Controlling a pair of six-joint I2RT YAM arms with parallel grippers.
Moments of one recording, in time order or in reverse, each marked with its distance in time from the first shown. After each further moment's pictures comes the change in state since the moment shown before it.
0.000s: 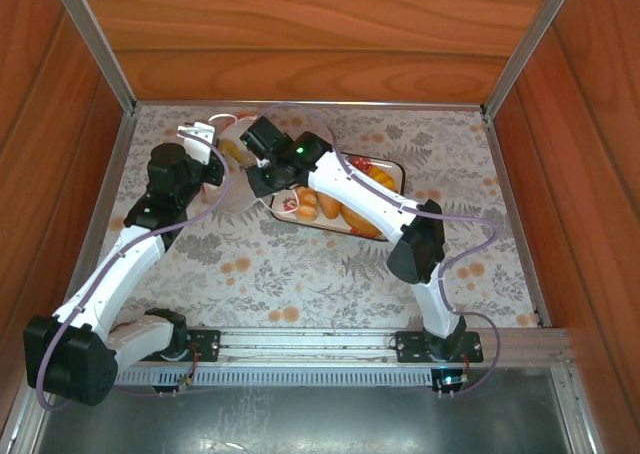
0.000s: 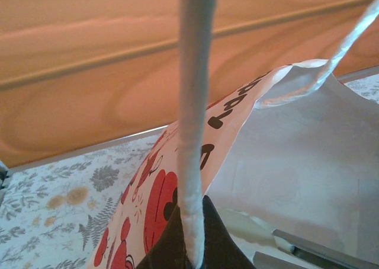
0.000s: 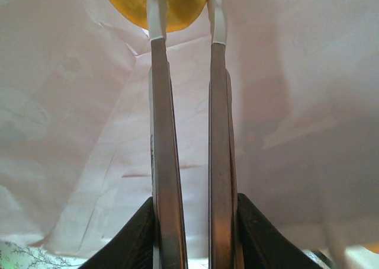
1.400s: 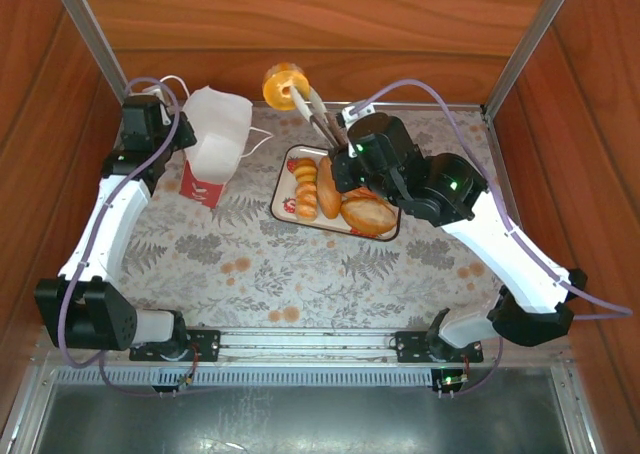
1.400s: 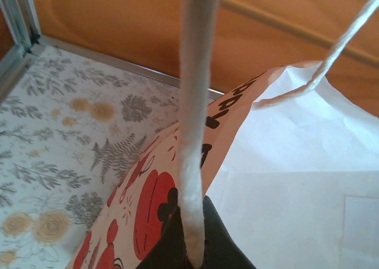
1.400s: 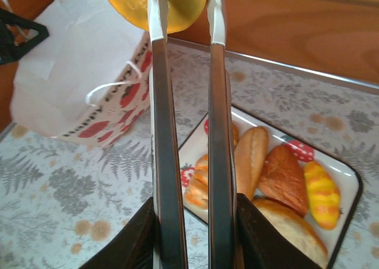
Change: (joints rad) left arm 0.225 0.263 0.415 -0.417 0.063 -0.491; right arm 0.027 -0.698 -0.298 -0.027 0.335 -0.044
